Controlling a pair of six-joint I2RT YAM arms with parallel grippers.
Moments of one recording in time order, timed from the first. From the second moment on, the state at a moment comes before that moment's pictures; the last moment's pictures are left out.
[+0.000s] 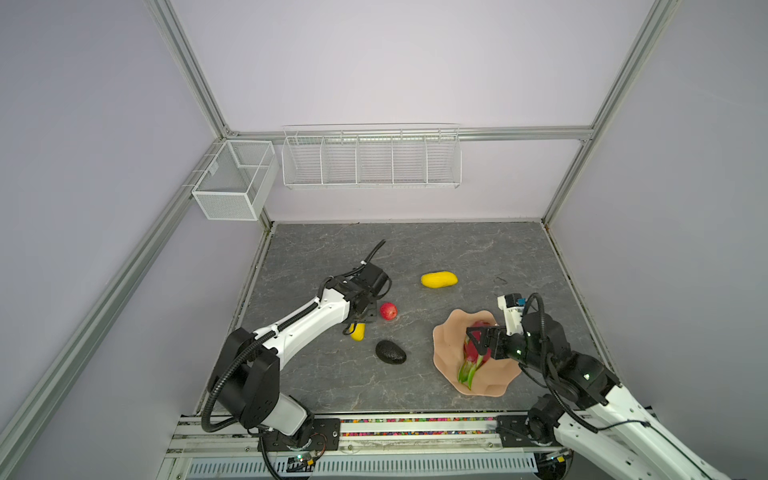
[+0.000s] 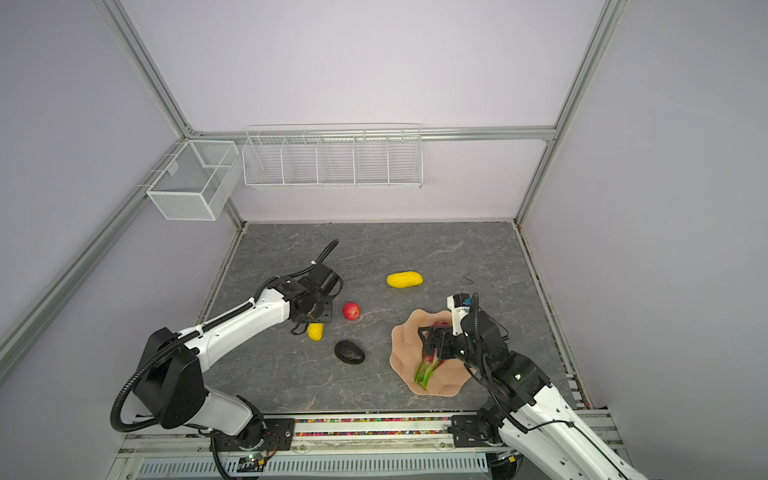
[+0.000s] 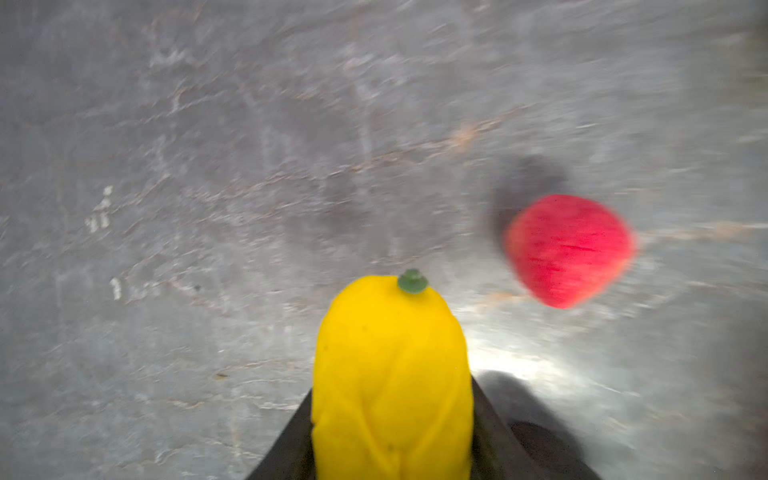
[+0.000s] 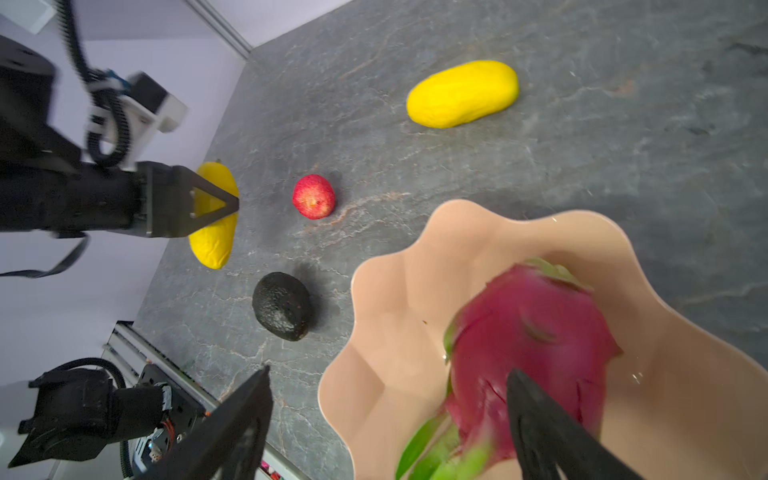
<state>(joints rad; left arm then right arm) -0.73 1.51 1.16 -0.88 -0.26 -0.61 0.64 0.56 0.58 -0.64 -0.04 0.62</state>
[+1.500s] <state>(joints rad) -1.17 2.13 1.79 -0.90 -0.11 -0.62 0.63 0.41 0.54 -0.82 -0.02 0.65</state>
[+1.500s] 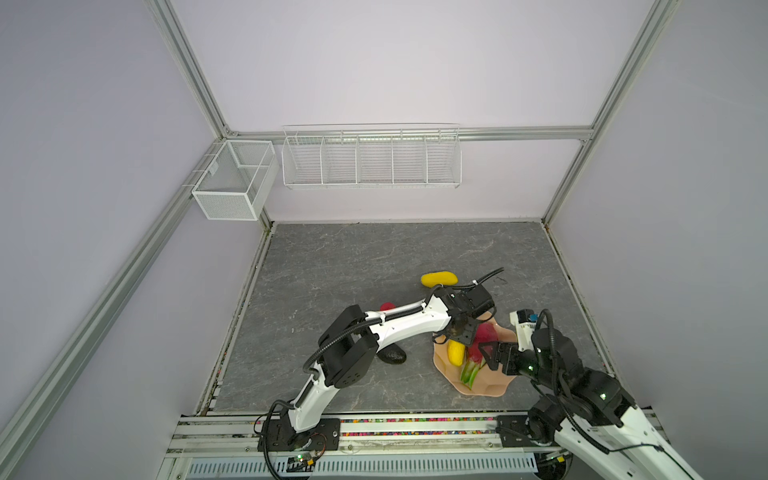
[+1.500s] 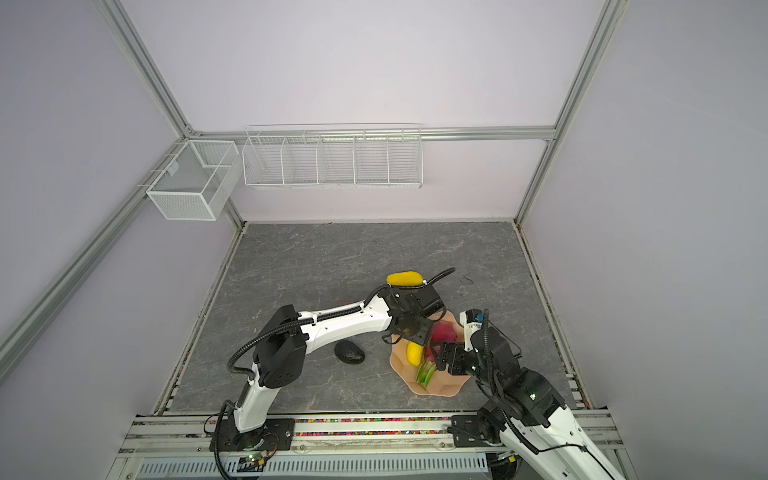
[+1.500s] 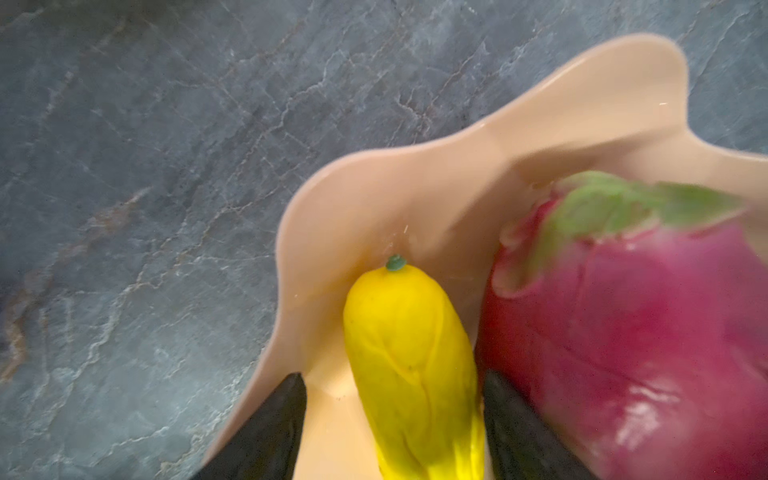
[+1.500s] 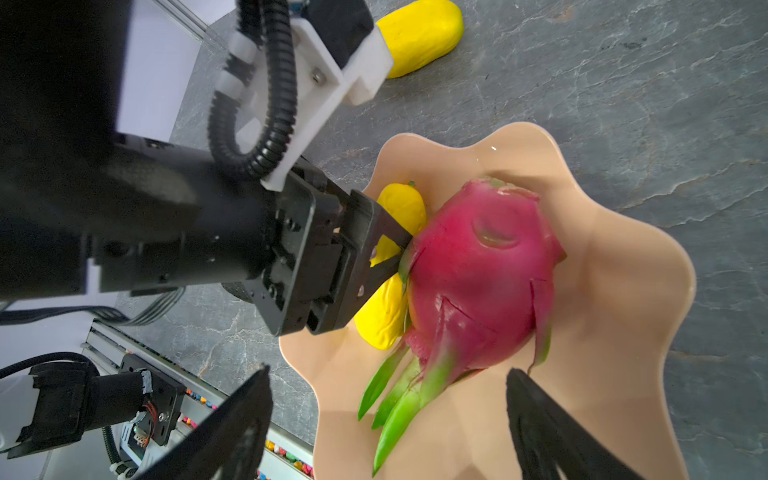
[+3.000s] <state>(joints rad) -0.85 2.51 2.28 -0.80 -0.15 0.32 0.32 0.68 0.61 -0.50 -0.40 0.54</state>
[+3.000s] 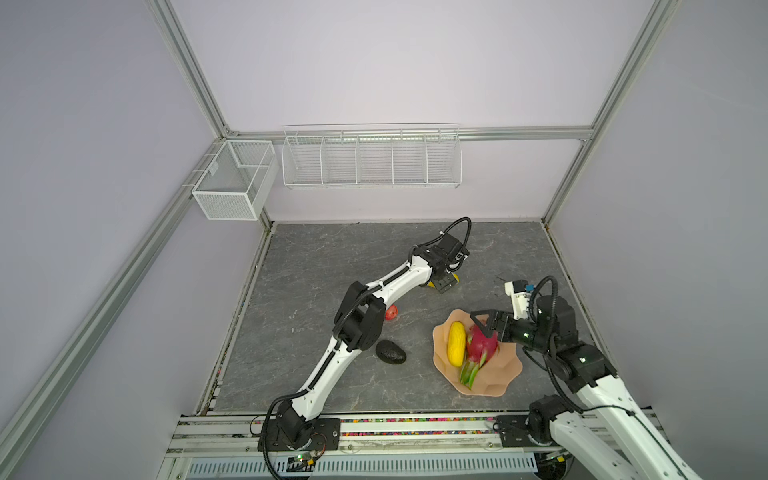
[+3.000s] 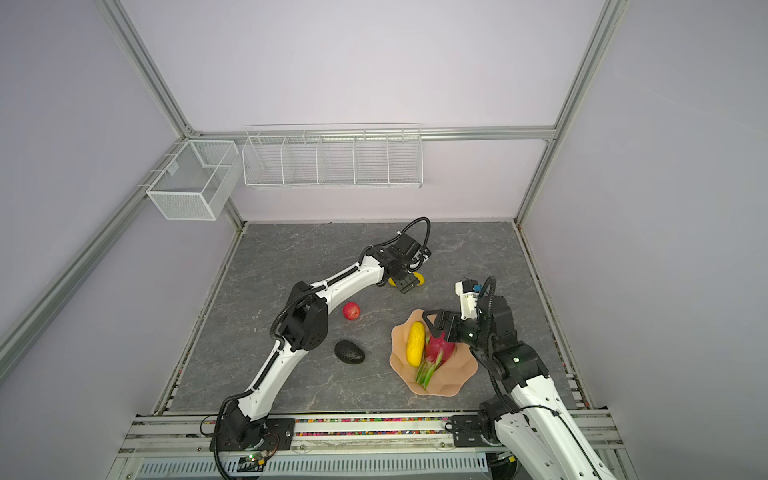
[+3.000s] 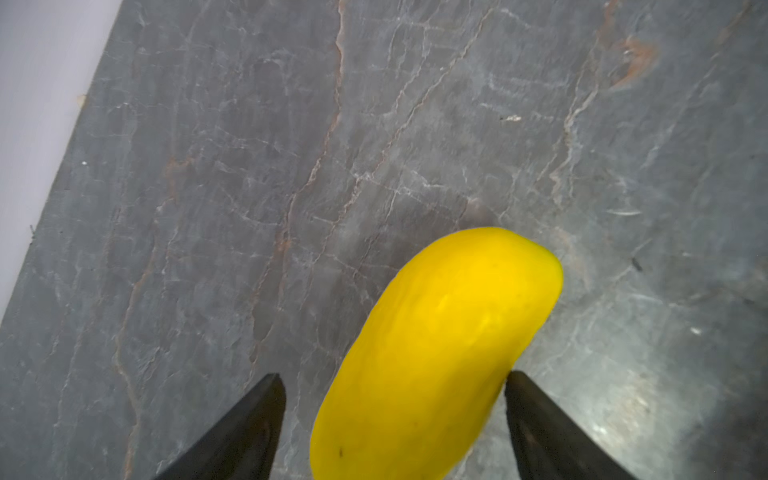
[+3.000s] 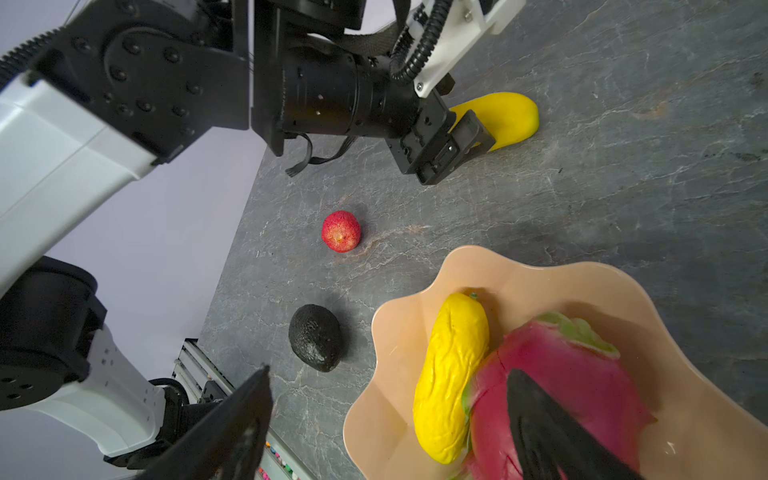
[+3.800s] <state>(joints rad) -0.79 2.54 2.31 -0.82 0.07 0.31 0.31 0.63 0.62 -0.59 -0.40 0.54</state>
